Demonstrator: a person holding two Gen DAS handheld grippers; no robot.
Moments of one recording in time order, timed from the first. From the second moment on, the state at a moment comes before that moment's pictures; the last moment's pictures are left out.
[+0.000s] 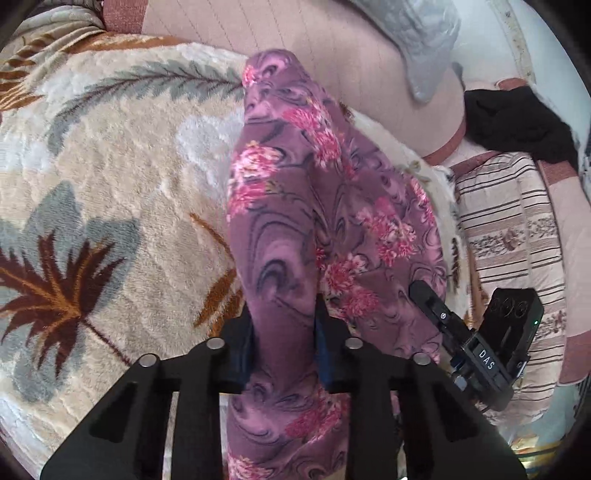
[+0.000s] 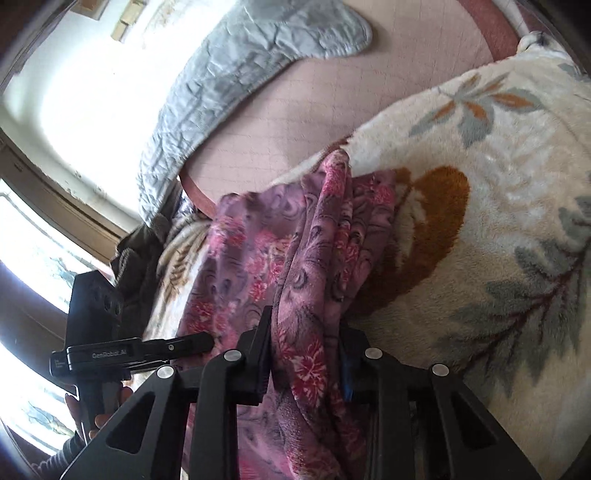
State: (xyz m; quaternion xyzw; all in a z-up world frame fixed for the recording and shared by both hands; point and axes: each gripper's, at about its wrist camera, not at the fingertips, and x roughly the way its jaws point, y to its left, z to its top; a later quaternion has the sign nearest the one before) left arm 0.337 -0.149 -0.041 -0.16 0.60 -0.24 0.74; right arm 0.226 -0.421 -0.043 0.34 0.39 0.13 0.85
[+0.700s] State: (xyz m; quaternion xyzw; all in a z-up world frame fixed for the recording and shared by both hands) left arm 0.221 -0.021 0.023 -0.17 0.57 -0.21 0.77; right arm 0.138 -0.300 0.023 0.35 0.41 0.18 0.82
